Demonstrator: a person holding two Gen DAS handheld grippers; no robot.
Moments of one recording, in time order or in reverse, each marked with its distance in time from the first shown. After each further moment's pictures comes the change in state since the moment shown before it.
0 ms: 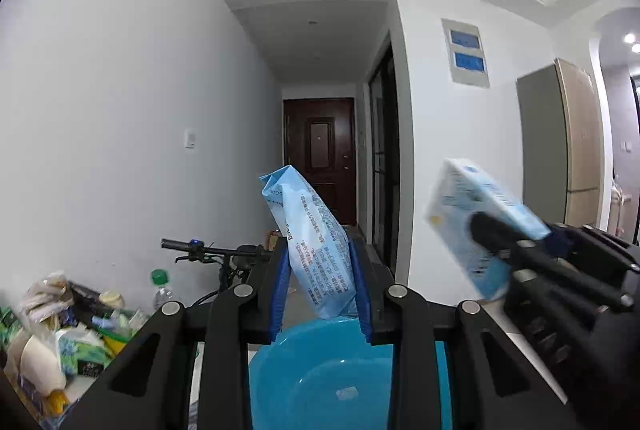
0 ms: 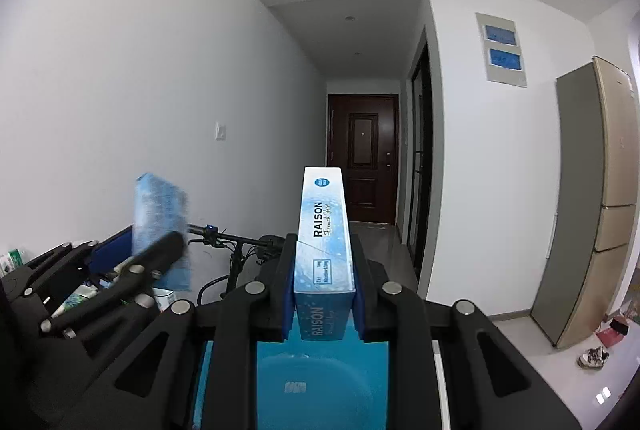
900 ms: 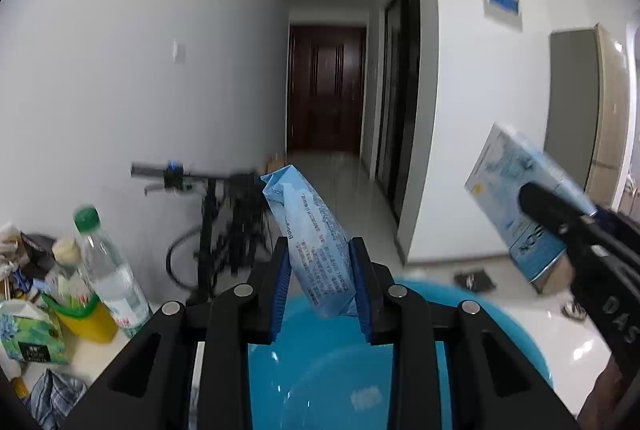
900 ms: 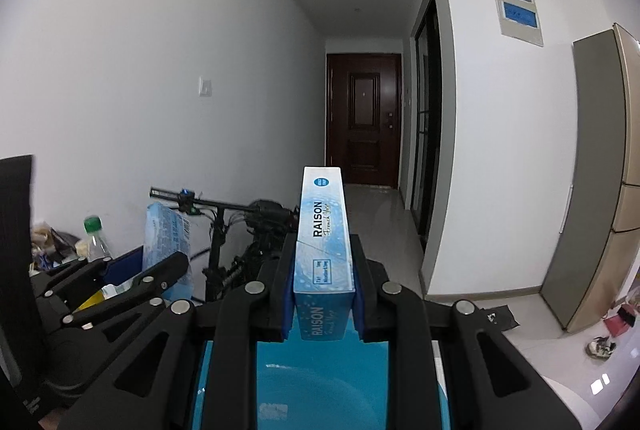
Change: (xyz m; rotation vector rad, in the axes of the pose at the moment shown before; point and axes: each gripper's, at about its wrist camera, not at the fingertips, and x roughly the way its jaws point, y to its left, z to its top) left arm 0.196 0.040 -0.073 -0.076 0.337 0.011; right arm 0.149 -0.027 -0.045 0.014 0.150 -0.005
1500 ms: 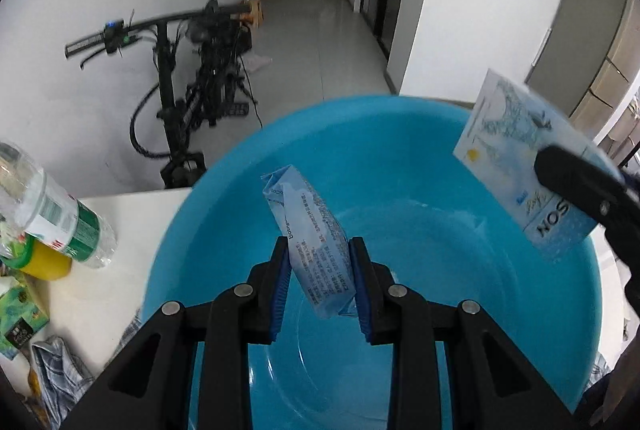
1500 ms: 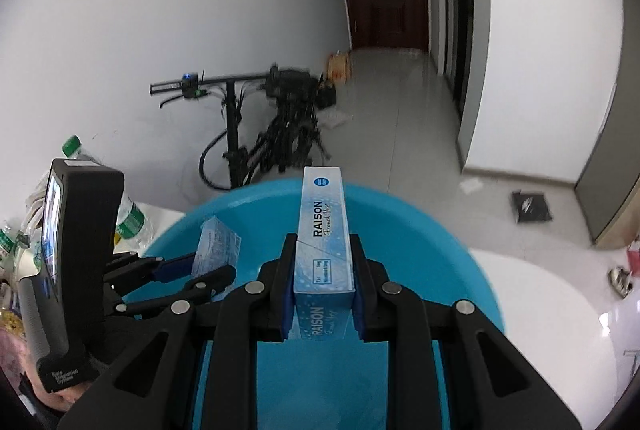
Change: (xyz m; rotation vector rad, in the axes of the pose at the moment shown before) left arm 0.131 -0.008 -0.058 0.075 0.610 -0.061; right arm 0.089 -0.033 -0.051 0.107 0.531 0.147
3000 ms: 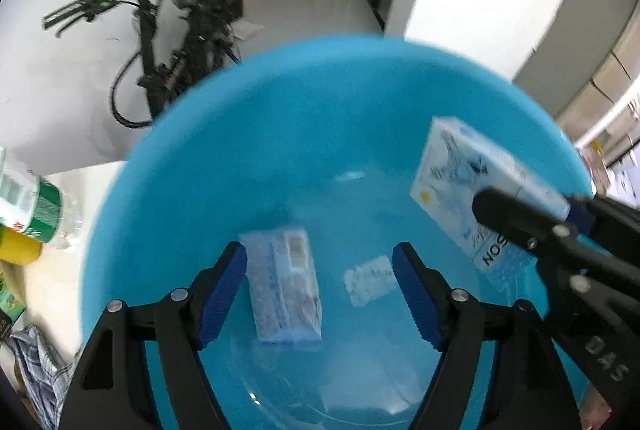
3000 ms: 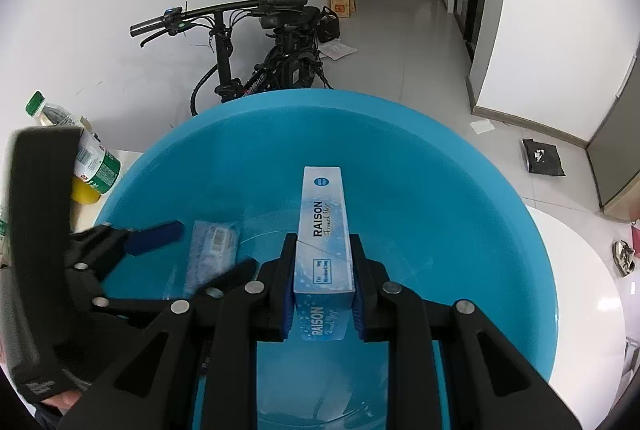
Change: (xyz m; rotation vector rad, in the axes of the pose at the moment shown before) left arm 0.040 -0.004 -0.006 -0.027 0.085 -0.021; right arm 0.066 -0.011 -0.019 0.008 0.247 0.012
